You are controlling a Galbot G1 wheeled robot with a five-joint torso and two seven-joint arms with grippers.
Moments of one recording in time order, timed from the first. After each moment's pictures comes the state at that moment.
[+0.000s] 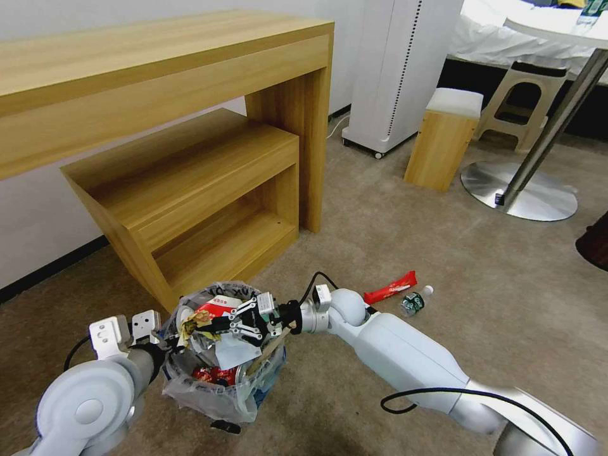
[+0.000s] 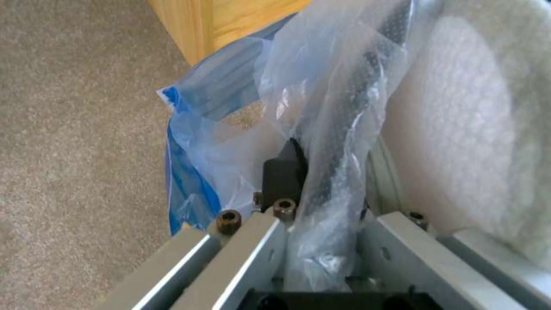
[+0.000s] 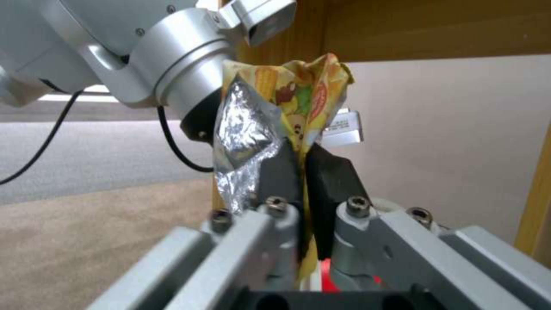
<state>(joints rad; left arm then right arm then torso) 1.48 -0.88 -0.58 -2.33 -1.45 0.66 -0.95 -0.52 1.25 -0.44 1.36 0.75 0.30 -1.07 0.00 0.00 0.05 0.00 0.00</state>
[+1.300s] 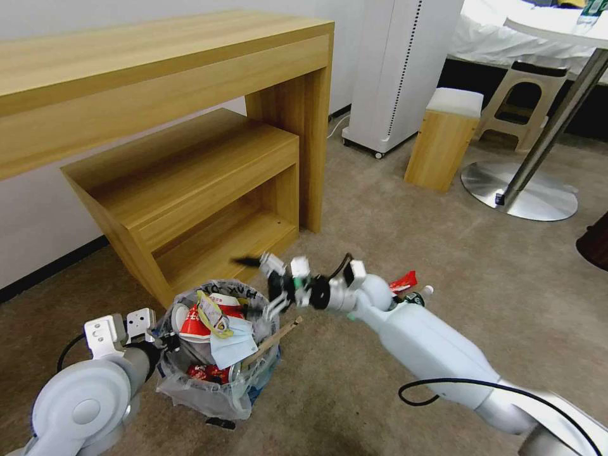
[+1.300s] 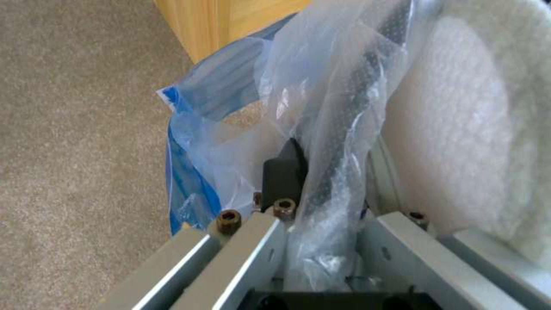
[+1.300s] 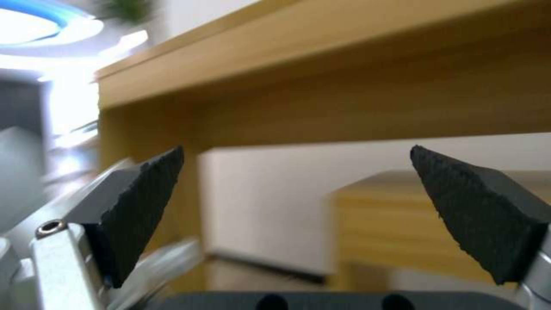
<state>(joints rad) 1.48 -0.87 -0.59 -2.32 -1.44 0.66 -0.96 -0.55 1.10 -0.28 1.55 1.00 0.27 -0.76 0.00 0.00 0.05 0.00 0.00</state>
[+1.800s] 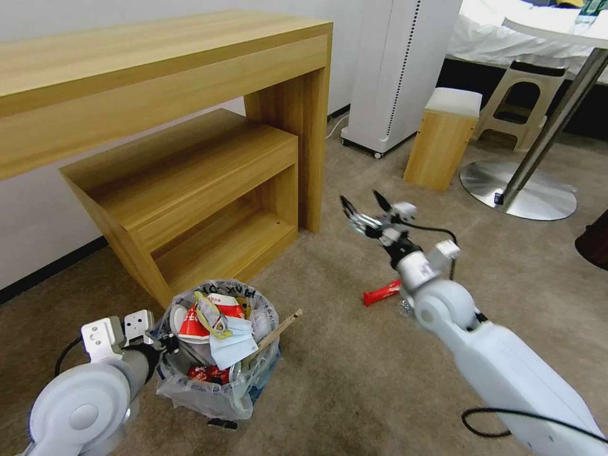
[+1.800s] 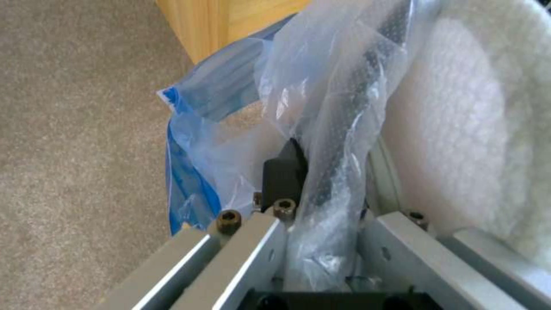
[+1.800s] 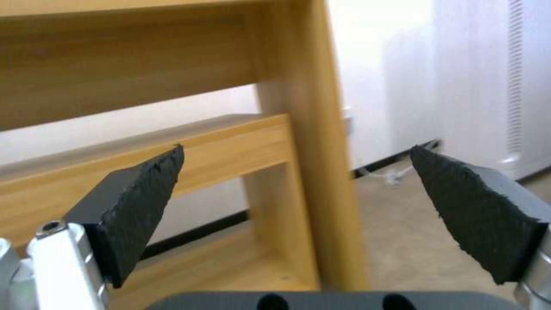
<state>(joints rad) 1.51 -0.90 -0.60 -2.36 -1.43 0.65 -0.97 -0.97 0.95 0.18 1.82 0.77 0.15 0.03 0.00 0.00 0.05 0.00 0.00</state>
